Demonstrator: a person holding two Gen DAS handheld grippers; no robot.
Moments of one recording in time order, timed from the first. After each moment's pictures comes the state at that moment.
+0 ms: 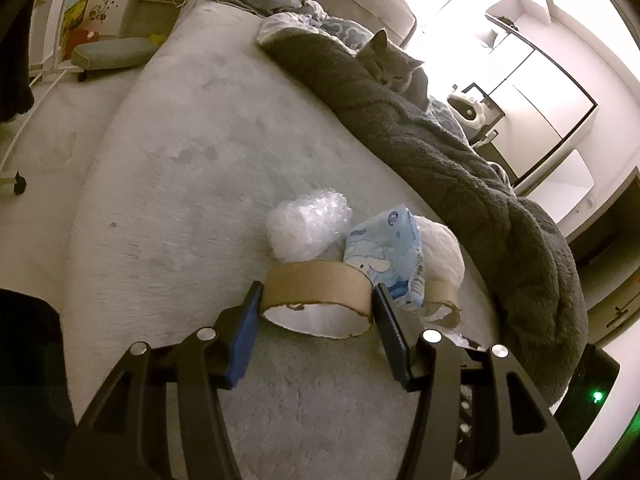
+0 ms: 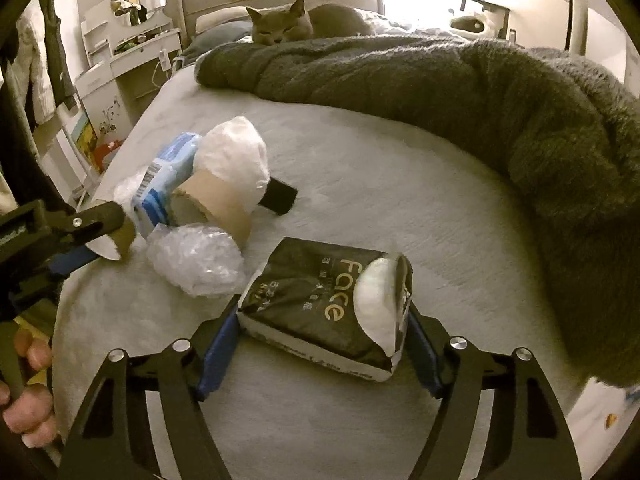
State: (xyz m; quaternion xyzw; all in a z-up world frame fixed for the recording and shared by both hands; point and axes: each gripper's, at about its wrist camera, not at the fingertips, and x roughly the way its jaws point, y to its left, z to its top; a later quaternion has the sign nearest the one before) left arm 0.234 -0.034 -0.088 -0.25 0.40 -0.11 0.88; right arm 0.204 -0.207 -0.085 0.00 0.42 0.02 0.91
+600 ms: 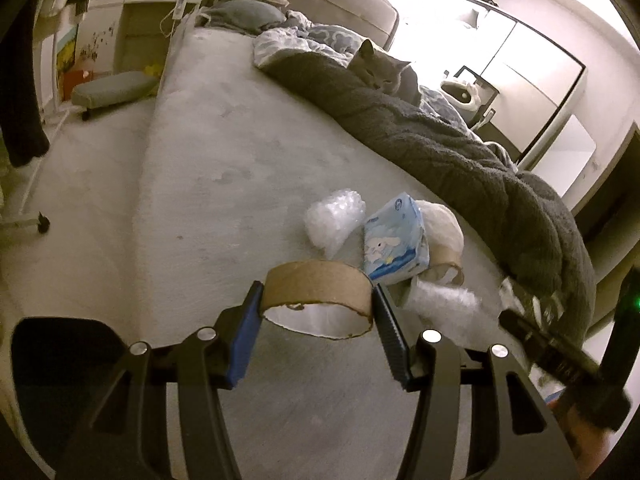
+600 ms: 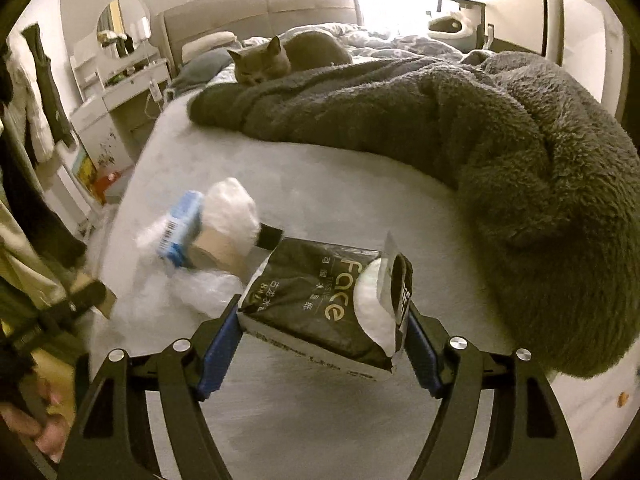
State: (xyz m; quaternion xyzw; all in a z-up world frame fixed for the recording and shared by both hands) left arm 0.192 -0.013 -0.064 -0.17 0.39 -0.10 0.90; right arm 0.184 -0.226 -0.040 0.05 0.40 0.01 0.92
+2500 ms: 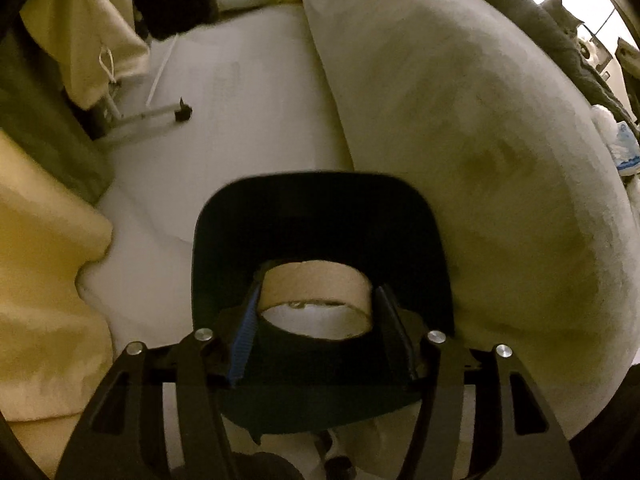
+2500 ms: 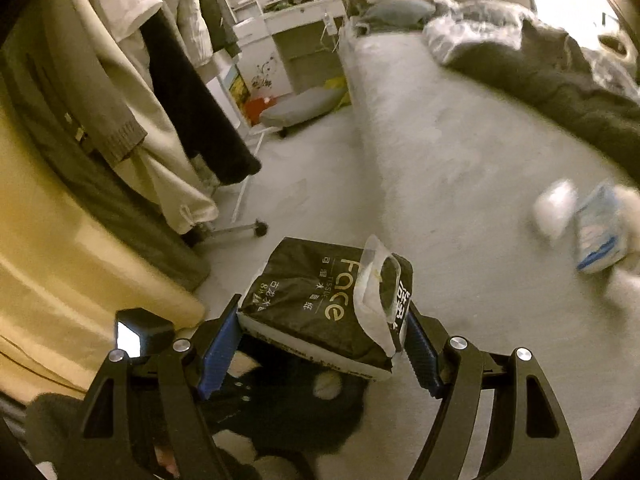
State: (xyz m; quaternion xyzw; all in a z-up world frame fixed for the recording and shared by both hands) left arm 0.098 0.209 -0.183 -0.14 0.57 0.06 0.81; right arm 0.164 0.064 -0.045 0.02 0.46 0.27 0.84
